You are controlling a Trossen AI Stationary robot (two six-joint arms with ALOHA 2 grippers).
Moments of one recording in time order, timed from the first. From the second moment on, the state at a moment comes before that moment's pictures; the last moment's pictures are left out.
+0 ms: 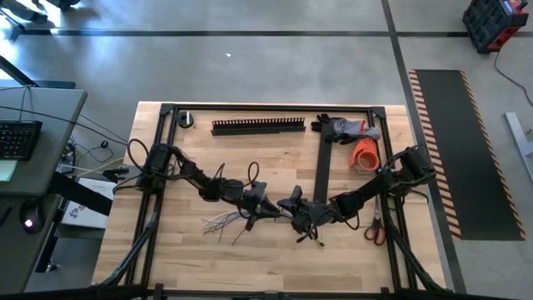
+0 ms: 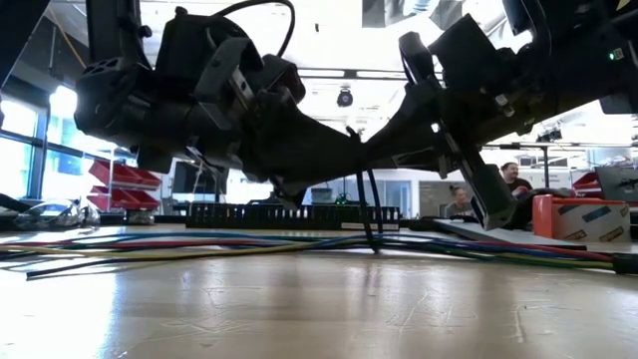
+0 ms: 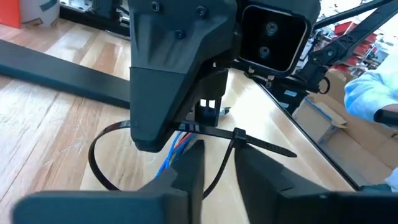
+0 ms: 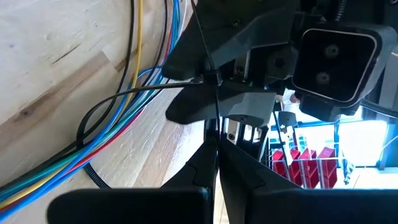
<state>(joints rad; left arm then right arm) -0.17 2.07 0.69 1.22 0.14 -0.34 0.42 1.84 0.68 0.71 0.64 -0.97</state>
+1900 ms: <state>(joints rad) -0.16 2.07 0.69 1.16 0.16 -0.47 0.44 1.84 0.73 0.63 0.52 -1.05</state>
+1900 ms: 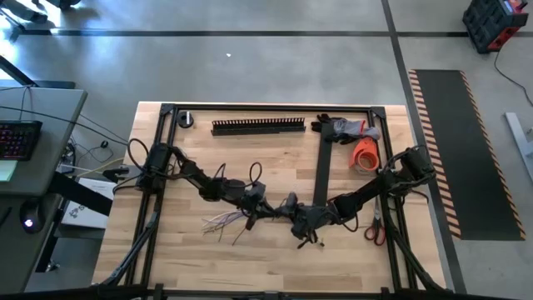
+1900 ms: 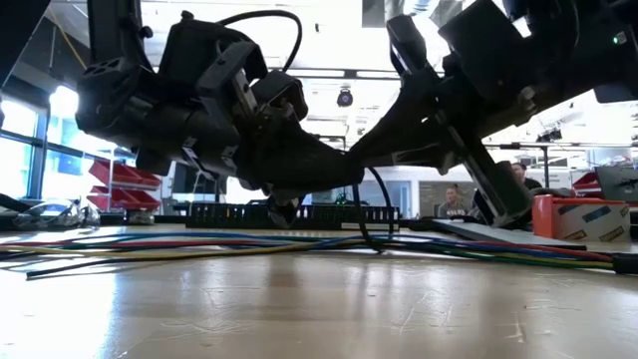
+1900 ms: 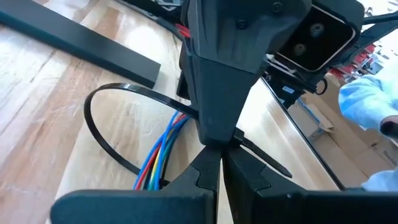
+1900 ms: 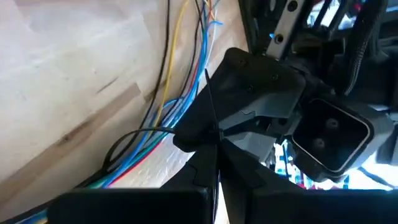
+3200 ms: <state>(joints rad) -0.14 2.07 0.69 1.16 0.20 -0.56 0.43 1.84 0.73 0.60 0.61 -1.02</state>
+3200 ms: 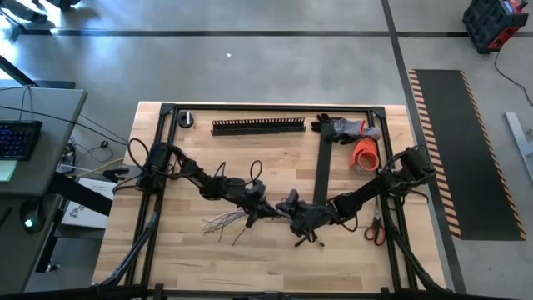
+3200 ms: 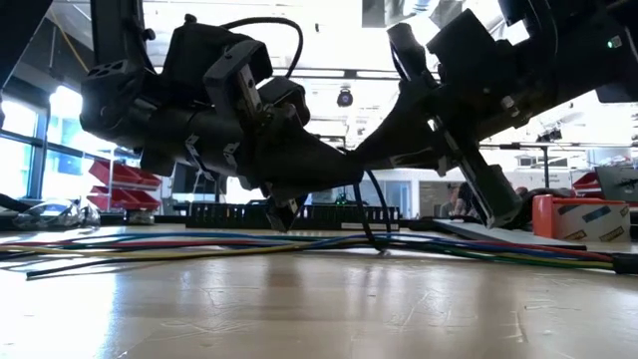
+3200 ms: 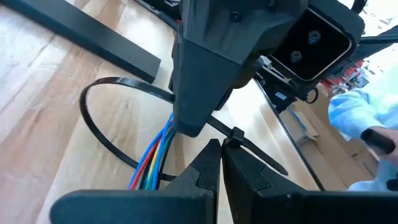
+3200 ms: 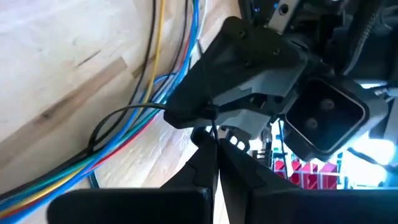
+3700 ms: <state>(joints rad) -0.14 2.07 0.69 1.16 0.19 -0.53 0.45 1.84 0.75 0.56 0.73 -0.90</state>
